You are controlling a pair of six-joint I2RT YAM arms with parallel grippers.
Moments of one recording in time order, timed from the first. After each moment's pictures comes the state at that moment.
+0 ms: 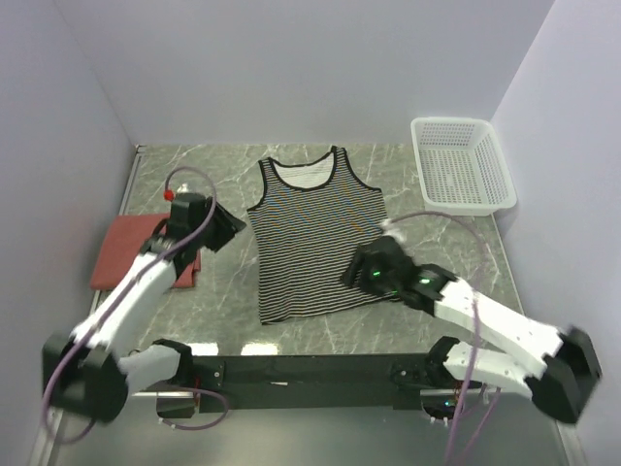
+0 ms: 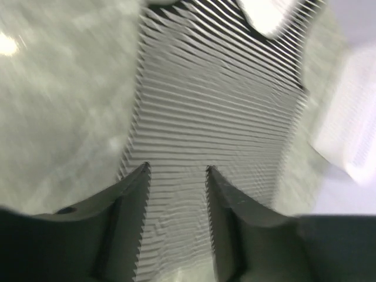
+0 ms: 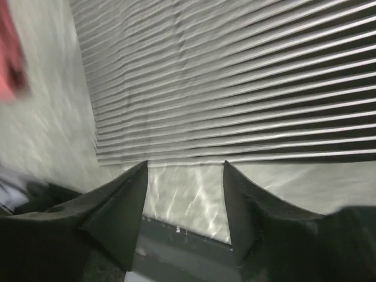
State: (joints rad) left arm -0.29 1.06 0.80 -0.37 0.03 -0.97; right arm 0.75 0.97 0.67 -0.49 0.11 0.93
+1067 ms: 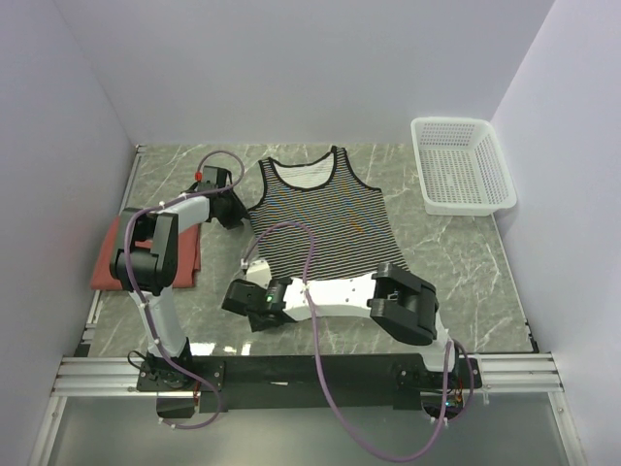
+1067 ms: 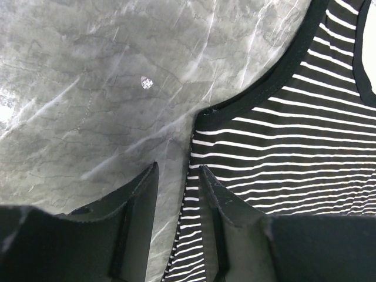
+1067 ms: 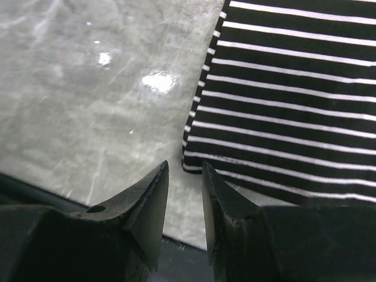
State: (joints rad) left arm -0.16 1.92 1.21 -0.23 0.09 -0.78; right arm 1.33 2.01 1.45 -0.61 0.33 0.94
